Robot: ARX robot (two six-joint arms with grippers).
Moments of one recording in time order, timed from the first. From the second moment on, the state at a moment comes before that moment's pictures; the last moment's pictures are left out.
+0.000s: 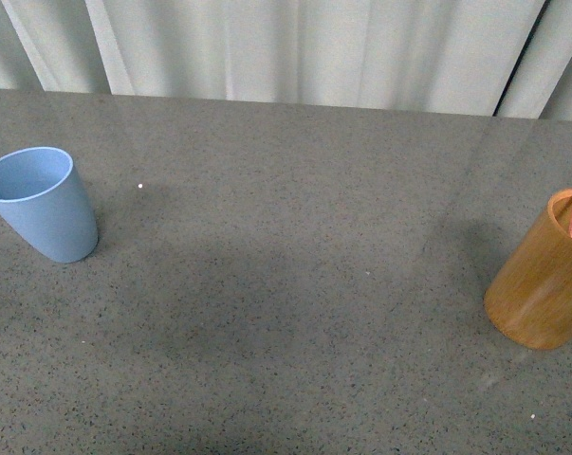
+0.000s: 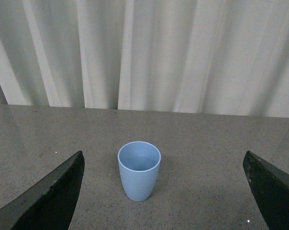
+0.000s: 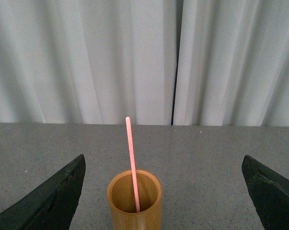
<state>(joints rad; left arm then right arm) 0.00 0.00 0.02 0.00 0.00 0.00 0.00 0.00 0.02 0.00 0.00 0.00</state>
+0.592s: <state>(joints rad) 0.00 0.00 0.02 0.00 0.00 0.00 0.00 0.00 0.02 0.00 0.00 0.00</state>
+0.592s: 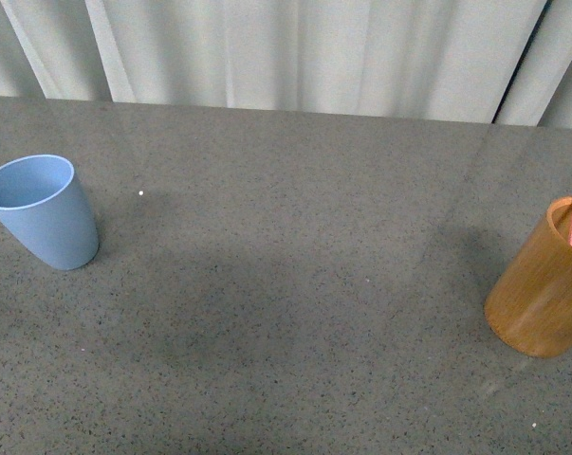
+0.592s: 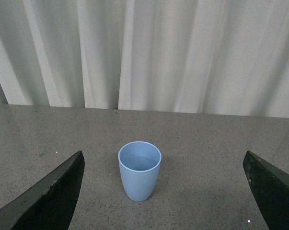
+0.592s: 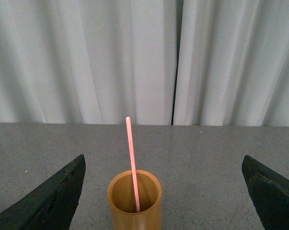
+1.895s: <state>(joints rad) 0.07 1.75 0.99 -0.18 -0.16 -0.16 0.00 0.00 0.02 0.00 0.00 0.00</state>
